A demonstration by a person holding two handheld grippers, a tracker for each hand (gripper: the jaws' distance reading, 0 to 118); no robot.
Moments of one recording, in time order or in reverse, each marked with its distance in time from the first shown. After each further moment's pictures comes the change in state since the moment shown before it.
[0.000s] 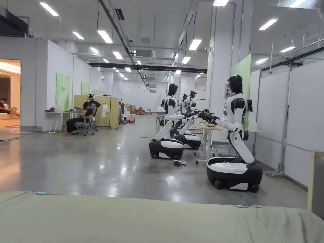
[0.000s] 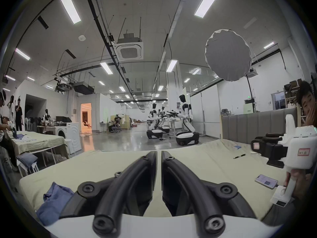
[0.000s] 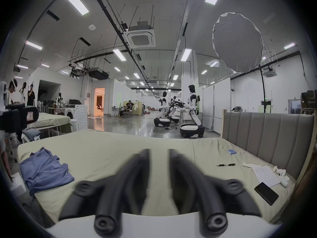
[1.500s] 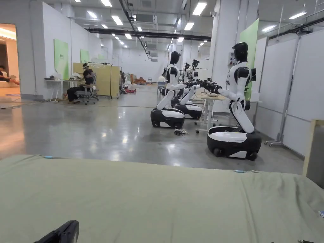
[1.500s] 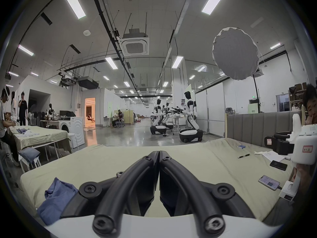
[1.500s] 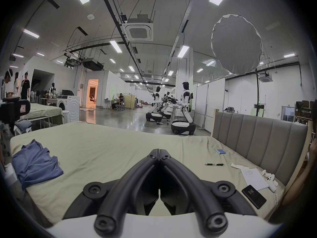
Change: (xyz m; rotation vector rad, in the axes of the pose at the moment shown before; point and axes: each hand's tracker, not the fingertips) left arm -0.019 0.003 -0.010 -0.044 0.049 0.034; right arm 0.018 0.011 -0.002 -0.040 -0.062 0.024
